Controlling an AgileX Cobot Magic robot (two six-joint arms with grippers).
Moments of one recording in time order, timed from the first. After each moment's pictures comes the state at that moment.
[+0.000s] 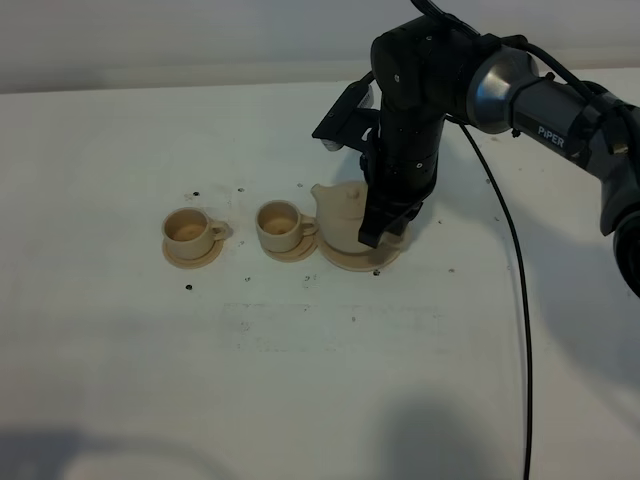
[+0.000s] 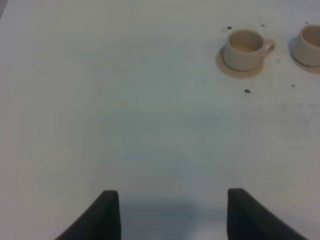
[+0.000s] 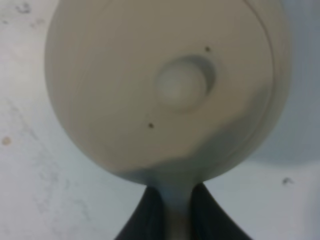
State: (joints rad) left arm -0.02 0.07 -0.51 -0.01 1.04 -0.04; right arm 0.55 2.26 -1.92 0.01 1.23 -0.56
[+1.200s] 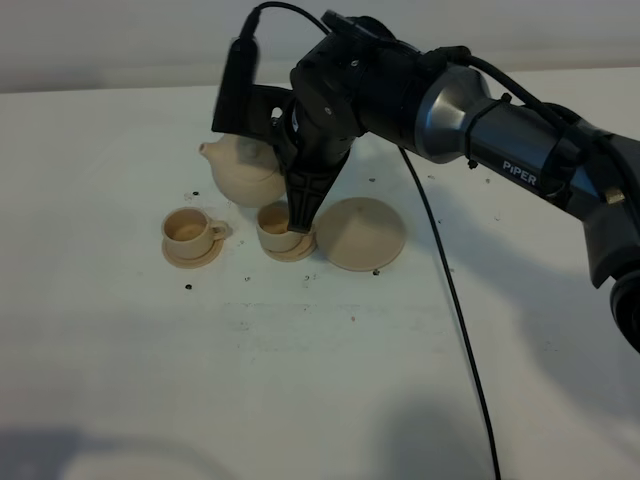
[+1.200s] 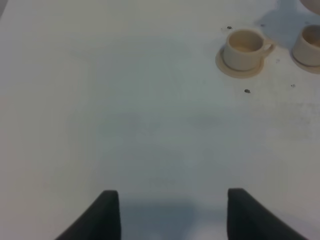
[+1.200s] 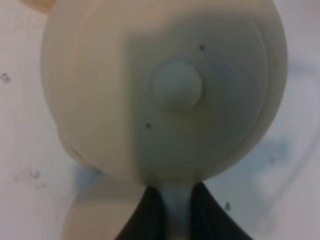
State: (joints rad) left arm -0.02 0.07 -0.51 -0.01 1.04 -0.04; right arm 0.74 2.19 -1.91 -0.17 0.89 -0.66
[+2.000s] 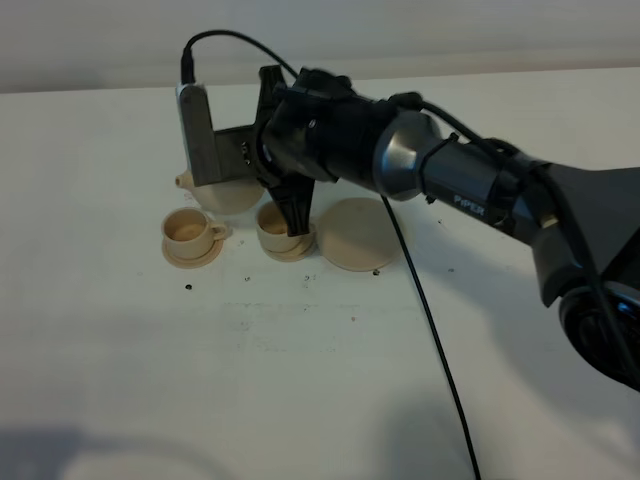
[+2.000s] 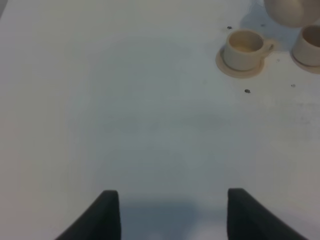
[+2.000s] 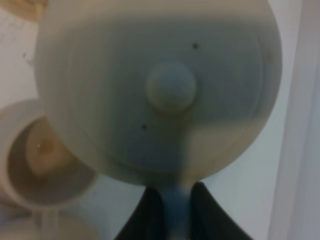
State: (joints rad) left arm -0.02 0.07 -0.51 -0.01 1.04 -0.04; right arm 0.79 2.27 -1.91 -0.41 0.67 -0.80
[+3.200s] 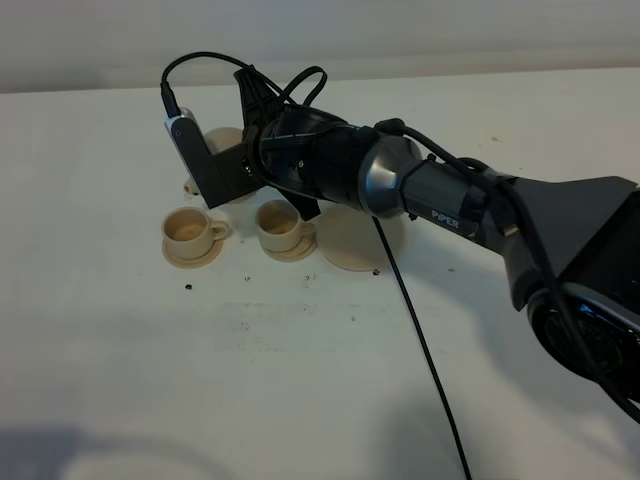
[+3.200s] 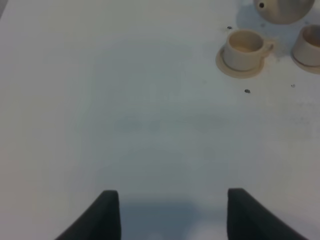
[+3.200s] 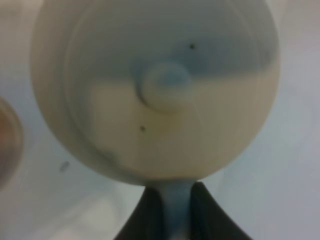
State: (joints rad) left arm -0.02 0.07 -0.51 -0.01 1.04 -0.04; right arm 0.79 2.35 -1.91 -0.73 0.53 -0.80
